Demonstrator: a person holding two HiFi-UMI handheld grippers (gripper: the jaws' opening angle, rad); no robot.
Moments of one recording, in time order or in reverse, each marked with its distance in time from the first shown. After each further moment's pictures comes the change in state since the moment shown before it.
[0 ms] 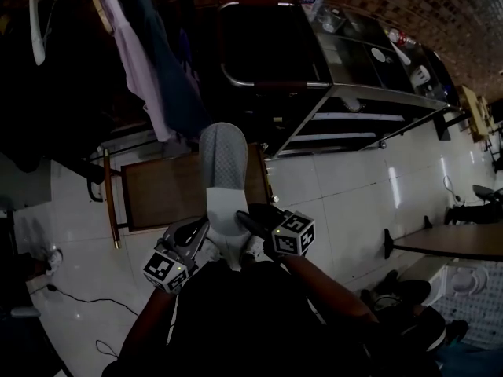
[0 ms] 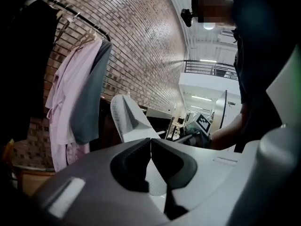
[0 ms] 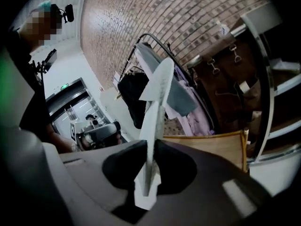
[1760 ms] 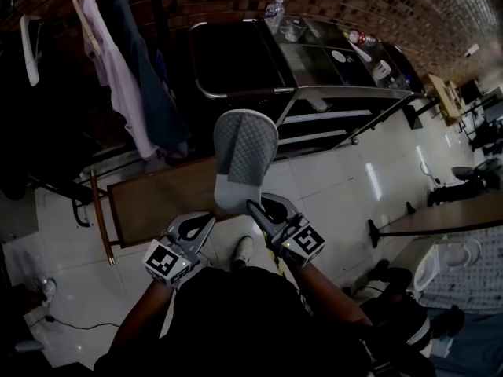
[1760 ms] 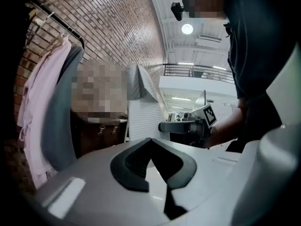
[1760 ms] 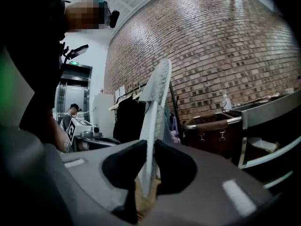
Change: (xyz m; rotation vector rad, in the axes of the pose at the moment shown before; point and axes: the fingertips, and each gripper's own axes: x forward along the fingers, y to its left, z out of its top) left arm 0.023 -0.046 0.061 0.146 -0.059 -0.227; right arm -0.091 0.061 0.107 -0.398 -0.354 -0.265
